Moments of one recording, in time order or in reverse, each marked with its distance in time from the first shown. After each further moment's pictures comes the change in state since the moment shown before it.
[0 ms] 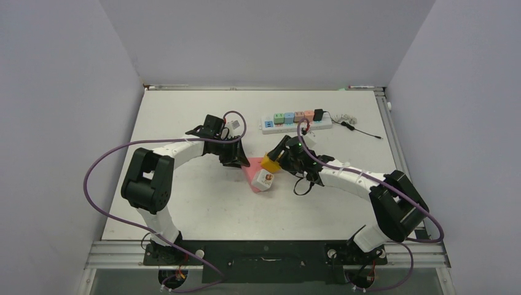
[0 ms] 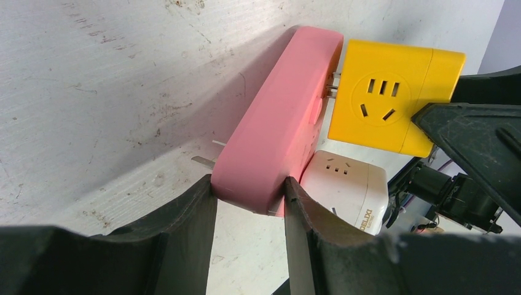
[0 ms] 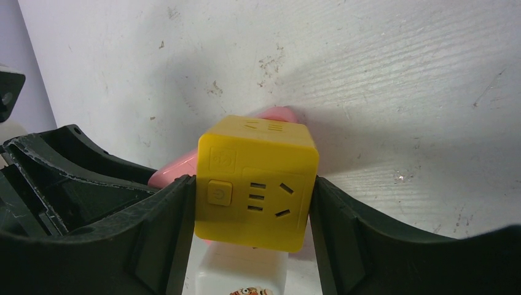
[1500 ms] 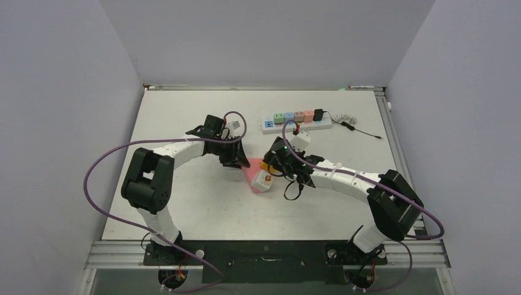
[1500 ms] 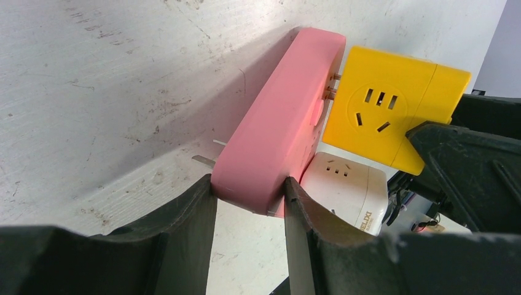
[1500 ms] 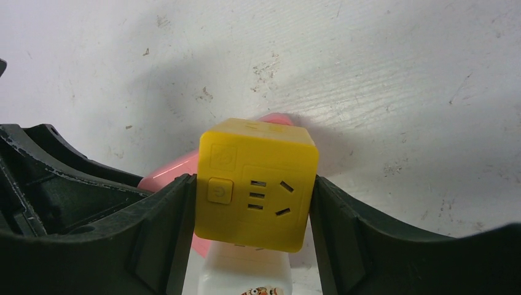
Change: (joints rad) left arm -0.002 0.000 0.002 -0.011 -0.001 0.005; right arm 0.150 0.039 0.120 -0.159 0.280 -0.031
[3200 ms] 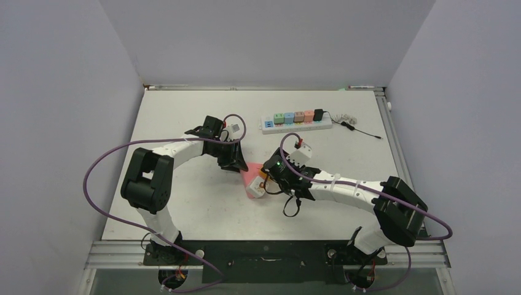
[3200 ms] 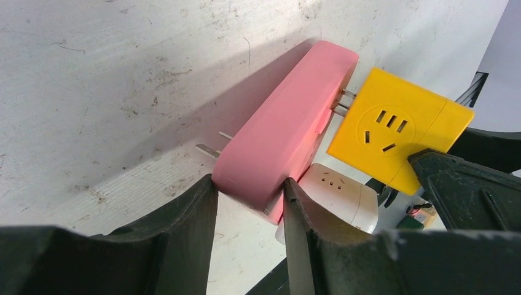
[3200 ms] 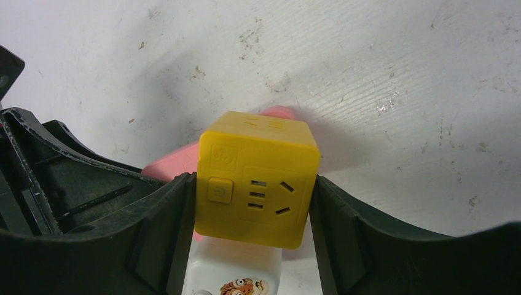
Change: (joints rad) left arm 0.012 0.000 0.003 -0.074 0.031 0.030; right arm 0.145 -0.071 -0.076 -0.061 0.155 0.249
